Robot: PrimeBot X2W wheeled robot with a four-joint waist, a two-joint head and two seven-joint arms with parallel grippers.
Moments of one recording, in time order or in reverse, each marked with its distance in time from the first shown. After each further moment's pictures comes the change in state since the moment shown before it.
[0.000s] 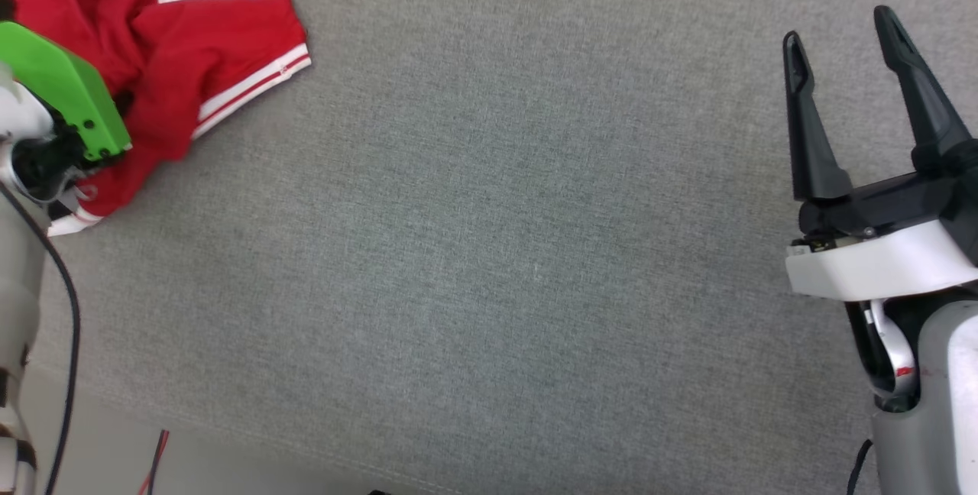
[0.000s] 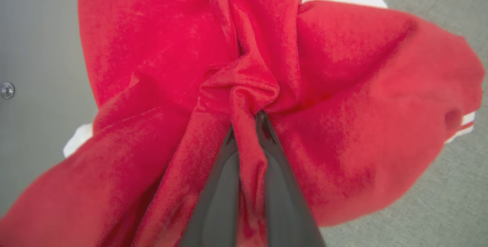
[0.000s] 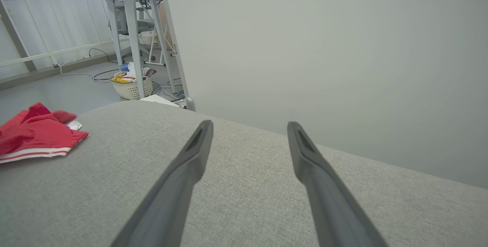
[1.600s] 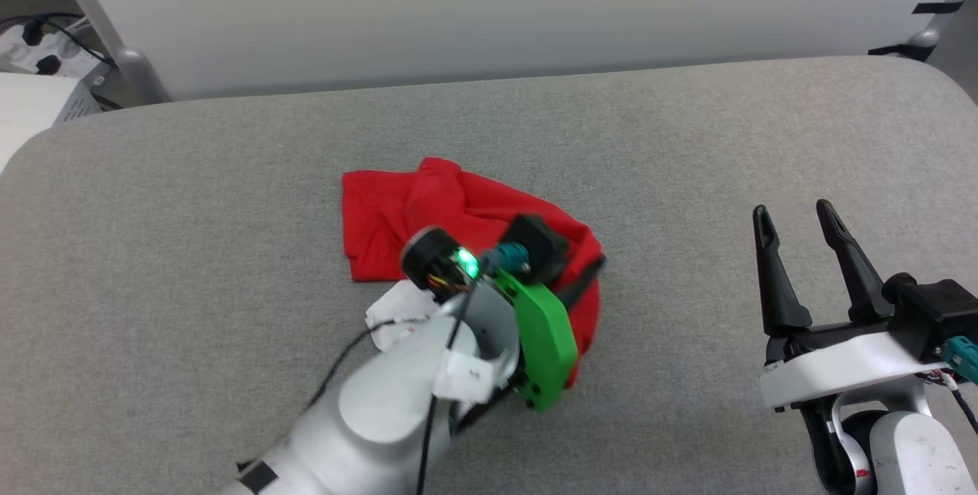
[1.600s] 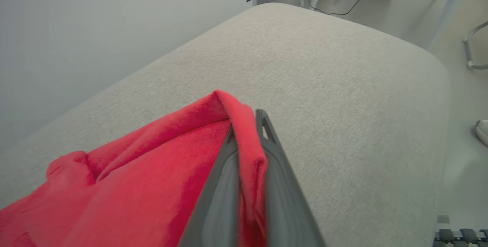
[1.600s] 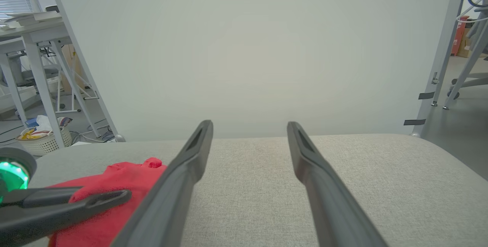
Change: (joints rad) left arm 0.356 -0.367 -0.555 -0.531 0.261 -0.002 -0.478; right arm 0.246 0.073 -0.058 0.221 0.143 0.000 -0.100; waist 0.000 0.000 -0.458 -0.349
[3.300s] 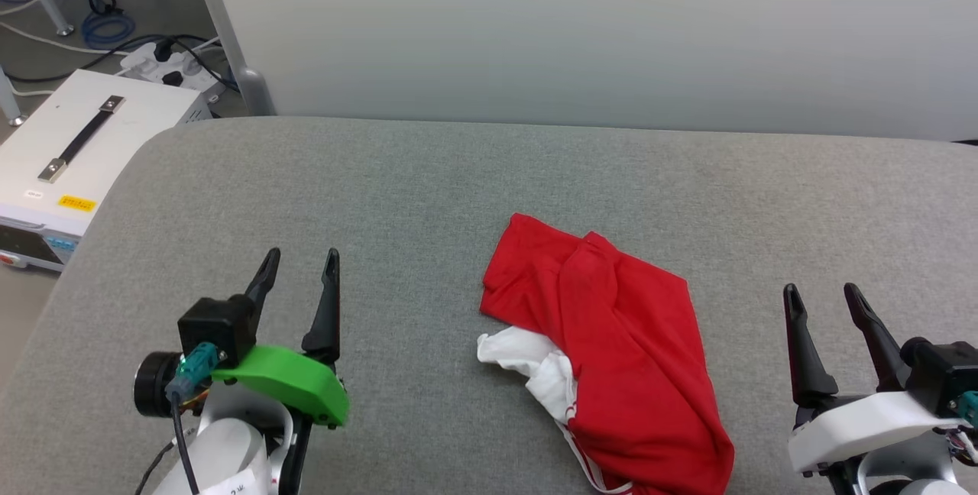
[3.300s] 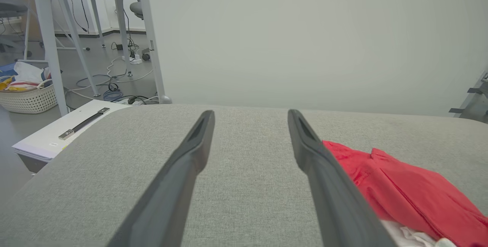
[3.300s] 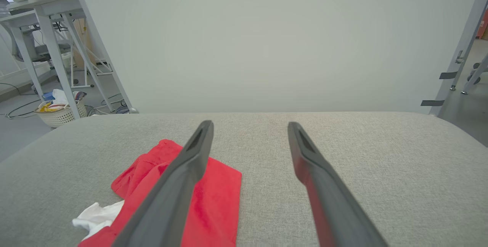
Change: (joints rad) left arm 0.490 0.236 0.523 -0.332 0.035 0.297 -0.257; right arm 0.141 0.000 -0.083 0.005 -0.009 0.000 0.054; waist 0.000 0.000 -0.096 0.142
